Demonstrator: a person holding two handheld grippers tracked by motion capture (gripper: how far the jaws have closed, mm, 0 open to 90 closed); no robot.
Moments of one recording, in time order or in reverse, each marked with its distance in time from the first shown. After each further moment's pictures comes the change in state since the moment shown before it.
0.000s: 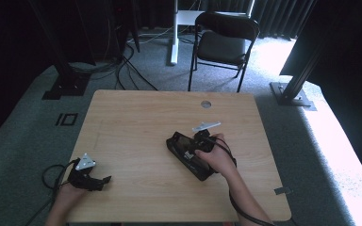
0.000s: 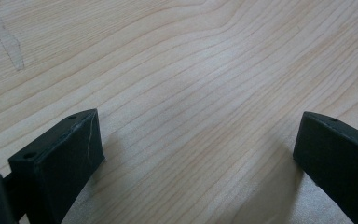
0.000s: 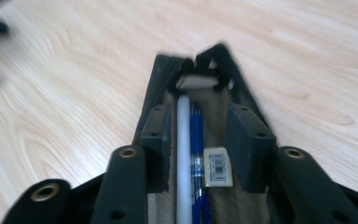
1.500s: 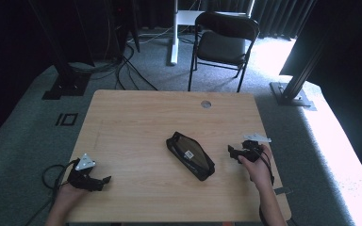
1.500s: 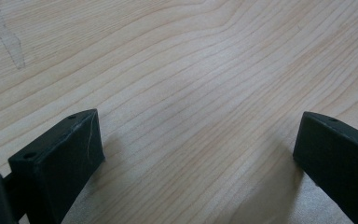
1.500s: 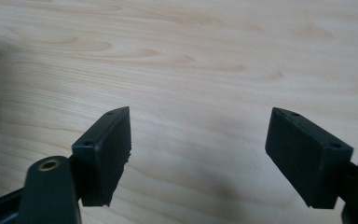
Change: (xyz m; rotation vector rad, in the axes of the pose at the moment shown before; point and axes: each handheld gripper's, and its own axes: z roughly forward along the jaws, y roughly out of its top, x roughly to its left) left arm 0.000 -0.001 -0.001 0.001 0.002 -0.002; right arm -0.116 -0.106 -0.046 -0.132 -0.380 0.241
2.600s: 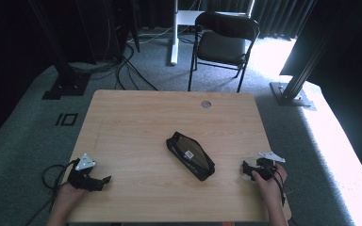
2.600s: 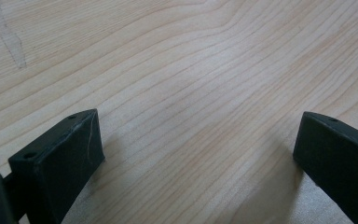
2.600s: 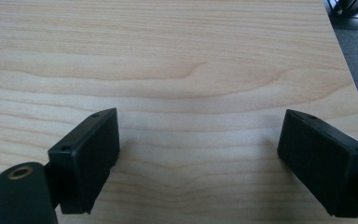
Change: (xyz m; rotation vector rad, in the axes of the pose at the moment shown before) left arm 0.000 0.000 0.000 -0.001 0.002 -0.004; right arm -0.031 -0.064 -0.021 0.047 -0.181 0.092
